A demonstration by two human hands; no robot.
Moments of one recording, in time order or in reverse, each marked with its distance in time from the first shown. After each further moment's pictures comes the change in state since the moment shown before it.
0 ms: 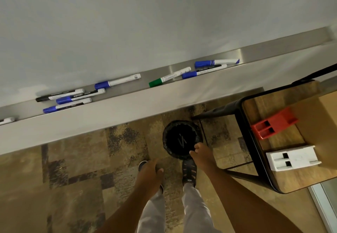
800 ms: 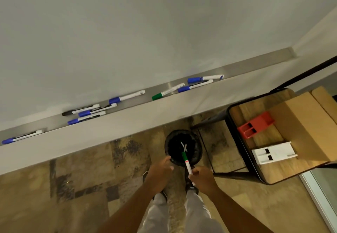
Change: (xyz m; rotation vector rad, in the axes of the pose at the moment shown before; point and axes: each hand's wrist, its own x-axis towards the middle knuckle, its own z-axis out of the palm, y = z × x) left_hand -0.040 0.054 -0.045 -0.110 -0.146 0.169; right_hand -0.108 0.002 -0.008 0.025 -0.044 -0.054
